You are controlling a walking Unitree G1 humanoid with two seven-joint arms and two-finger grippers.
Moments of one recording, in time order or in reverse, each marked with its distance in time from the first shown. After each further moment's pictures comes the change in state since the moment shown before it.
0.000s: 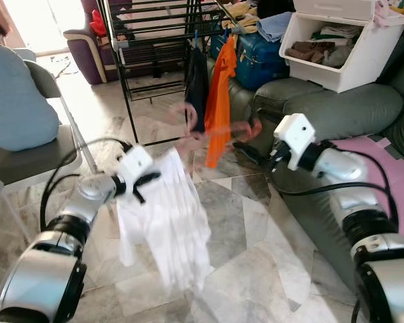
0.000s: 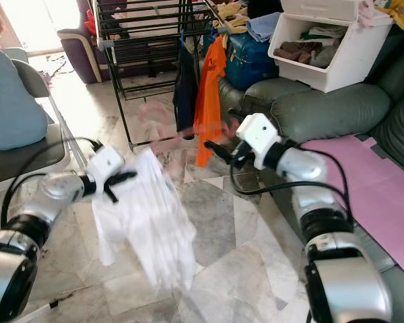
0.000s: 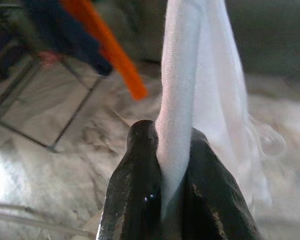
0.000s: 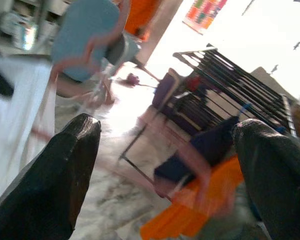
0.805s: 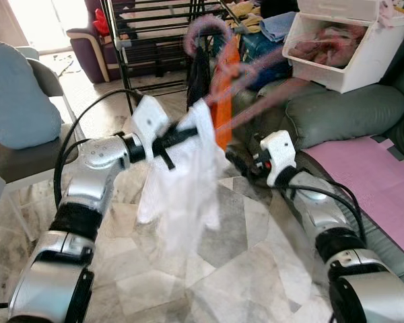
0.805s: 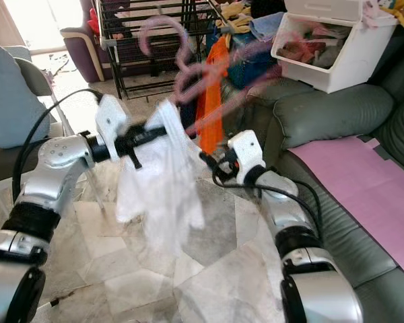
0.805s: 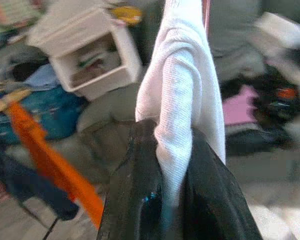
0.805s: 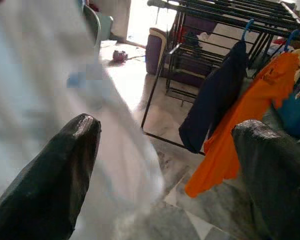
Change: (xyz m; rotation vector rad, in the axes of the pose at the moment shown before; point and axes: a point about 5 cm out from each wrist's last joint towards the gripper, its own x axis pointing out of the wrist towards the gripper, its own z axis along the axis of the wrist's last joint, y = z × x) left arm -0.010 -0.024 0.102 0.075 -0.477 -0.305; right arm 0.017 0.042 -0.034 0.362 0.143 -0.165
